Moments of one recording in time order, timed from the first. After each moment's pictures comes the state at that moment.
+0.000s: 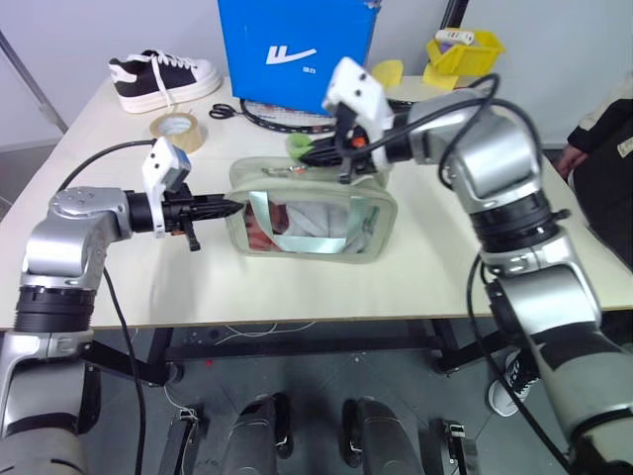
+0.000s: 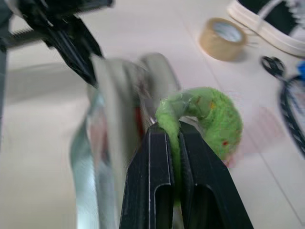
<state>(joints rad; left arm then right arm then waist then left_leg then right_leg) -0.70 0.77 0.06 0.16 -0.40 0.55 -1.15 -1.24 -0.54 0.27 0.20 0.18 0.74 1.05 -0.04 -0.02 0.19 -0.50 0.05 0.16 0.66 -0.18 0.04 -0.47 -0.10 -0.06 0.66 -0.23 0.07</state>
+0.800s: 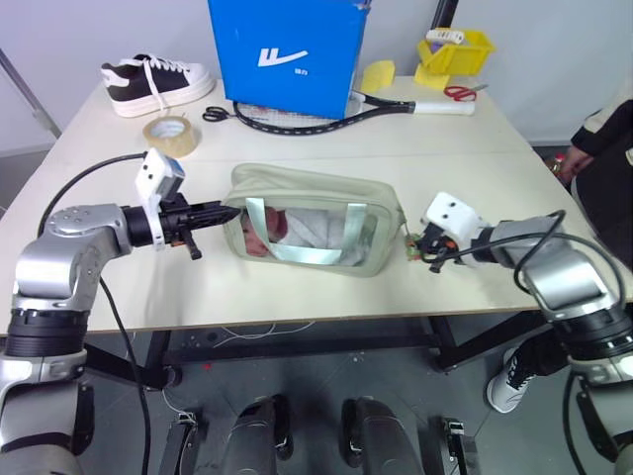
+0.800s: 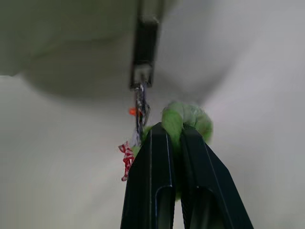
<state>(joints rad) -0.59 0.78 0.11 0.05 -0.49 0.63 -1.03 -0.61 -0.79 0.22 -0.04 0.07 0.73 0.86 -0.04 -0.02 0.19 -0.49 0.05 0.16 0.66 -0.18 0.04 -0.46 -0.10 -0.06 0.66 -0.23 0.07</state>
